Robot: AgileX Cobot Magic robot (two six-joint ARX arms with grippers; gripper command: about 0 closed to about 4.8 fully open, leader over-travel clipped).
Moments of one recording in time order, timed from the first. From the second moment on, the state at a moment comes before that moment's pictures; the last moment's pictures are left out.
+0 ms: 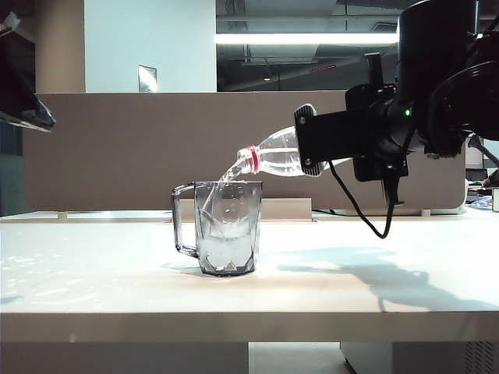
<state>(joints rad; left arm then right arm) -0.43 0.66 0.45 -0.23 0.07 0.04 0.48 1.79 0.67 1.19 0.40 -1.74</state>
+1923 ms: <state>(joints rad) -0.43 0.66 0.45 -0.23 0.07 0.04 0.57 1.80 0.62 1.02 0.34 0.08</state>
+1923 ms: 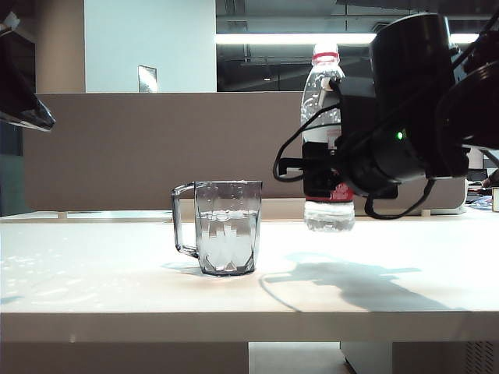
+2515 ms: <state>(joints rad) -0.43 0.66 0.45 -0.23 0.07 0.04 0.57 1.97 0.62 1.17 0.30 0.20</state>
